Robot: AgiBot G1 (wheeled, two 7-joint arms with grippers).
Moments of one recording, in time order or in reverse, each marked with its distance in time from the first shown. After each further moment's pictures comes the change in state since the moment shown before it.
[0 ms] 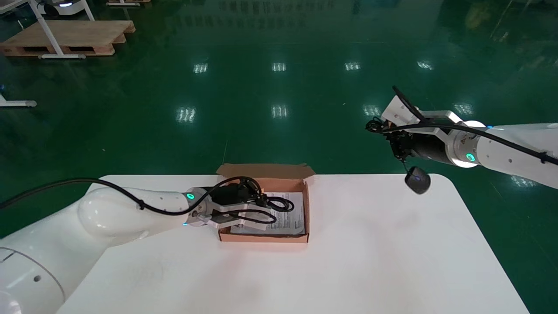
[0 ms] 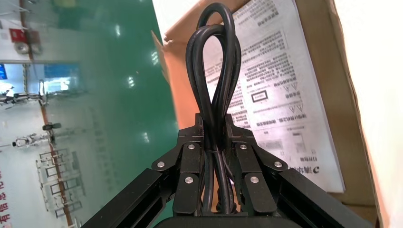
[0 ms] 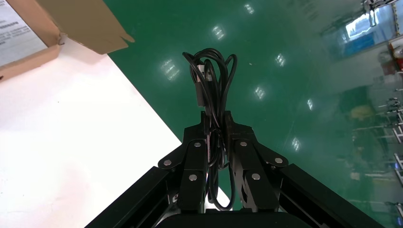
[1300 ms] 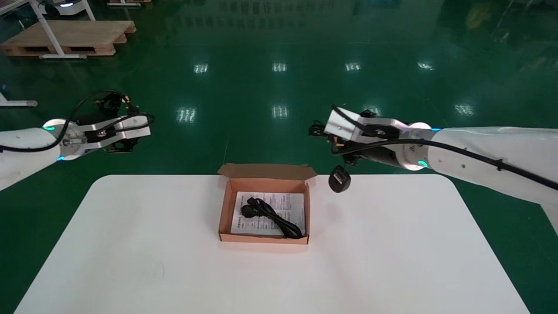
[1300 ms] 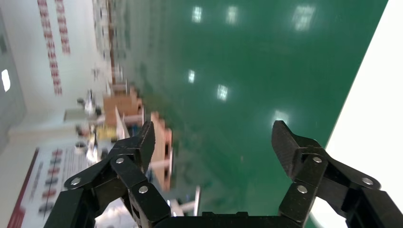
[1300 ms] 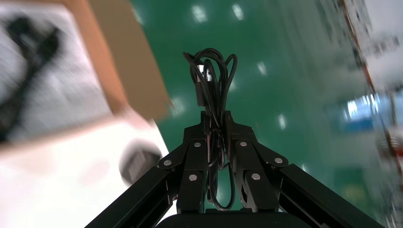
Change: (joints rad) left arm -0.144 -0.205 -0.035 0.089 0.034 -0.201 -0.213; right arm -0.028 -0.073 -0.040 0.113 0.135 -0.009 -0.192
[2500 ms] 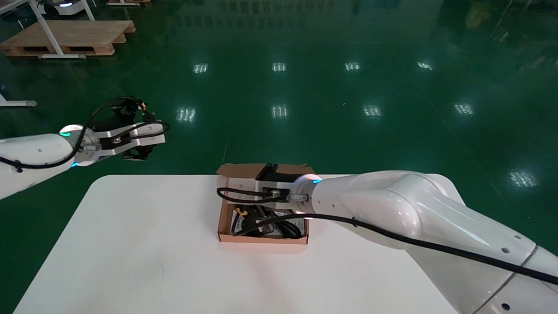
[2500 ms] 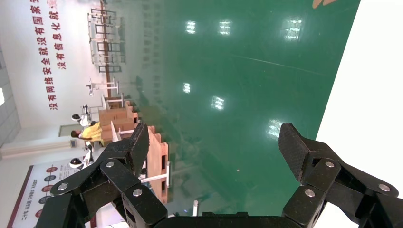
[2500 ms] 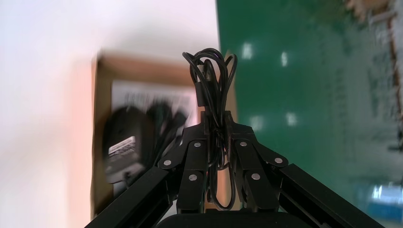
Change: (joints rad) left arm 0.014 -0.103 0.100 -0.189 0.210 -0.030 -0.350; right arm 0.013 -0.224 -0.465 -0.072 0.085 0.174 0.009
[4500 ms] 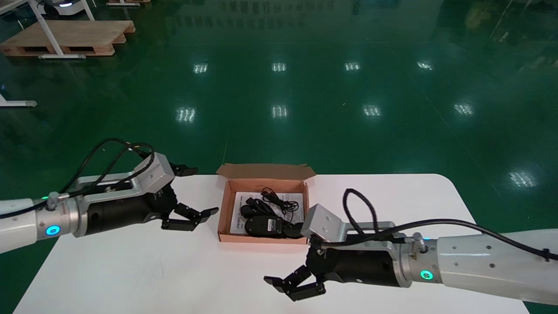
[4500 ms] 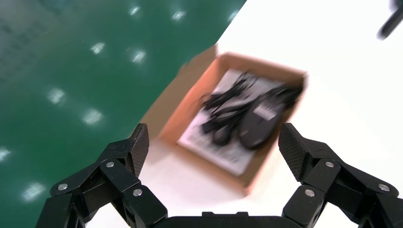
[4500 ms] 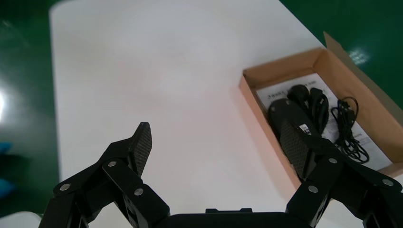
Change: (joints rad) left arm 0.320 -0.229 -0.404 -0.391 -0.519 0.589 -0.188; right arm -0.285 0.399 0.411 0.169 0.696 -0.416 -0.099
